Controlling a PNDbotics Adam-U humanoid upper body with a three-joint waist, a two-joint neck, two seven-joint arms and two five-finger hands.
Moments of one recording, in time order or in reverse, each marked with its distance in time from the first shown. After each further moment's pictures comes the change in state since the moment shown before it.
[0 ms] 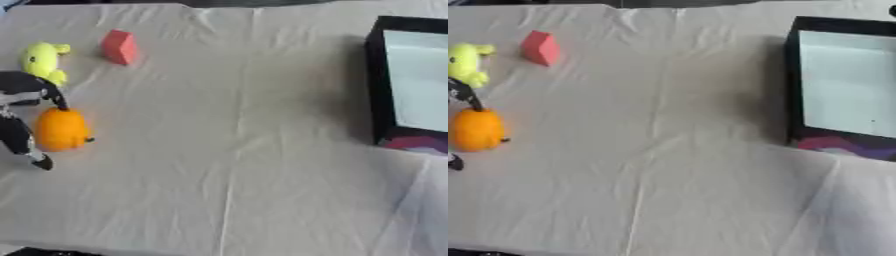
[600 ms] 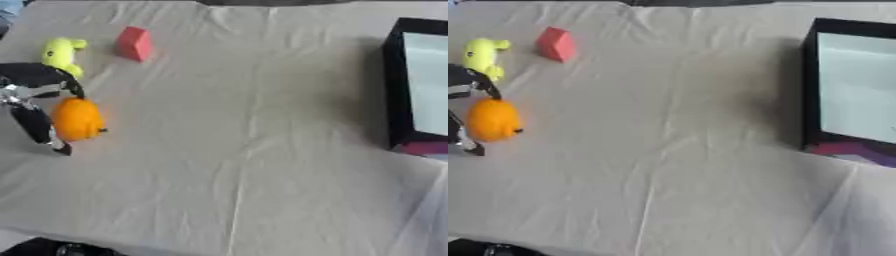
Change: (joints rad) left arm -0.007 -0.016 -0.005 0.002 -0.054 0.022 0.076; right arm 0.001 0.000 0.005 0.000 0.000 0.002 0.009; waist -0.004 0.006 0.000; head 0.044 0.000
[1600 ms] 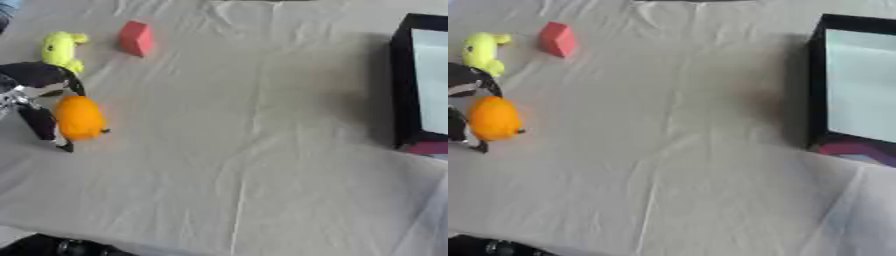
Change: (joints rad) left arm -0.008 -0.021 0.000 0.050 -0.037 0.005 0.004; right arm -0.001 0.000 0.006 -0.002 -0.001 0.003 0.022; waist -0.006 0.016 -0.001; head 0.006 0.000
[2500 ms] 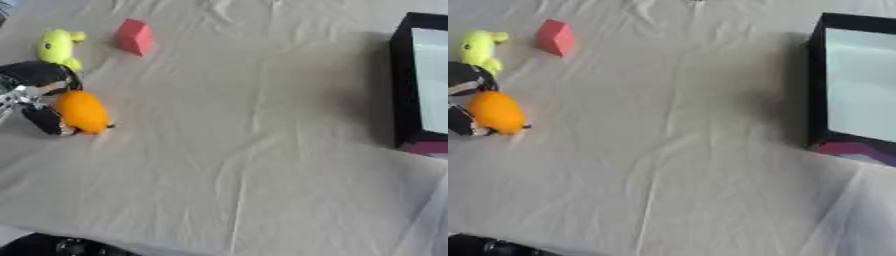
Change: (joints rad) left arm 0.002 -0.017 0.008 -0.029 0.066 0.034 0.065; right arm 0.001 0.000 0.001 -0.002 -0.007 0.000 0.001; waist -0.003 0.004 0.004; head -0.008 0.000
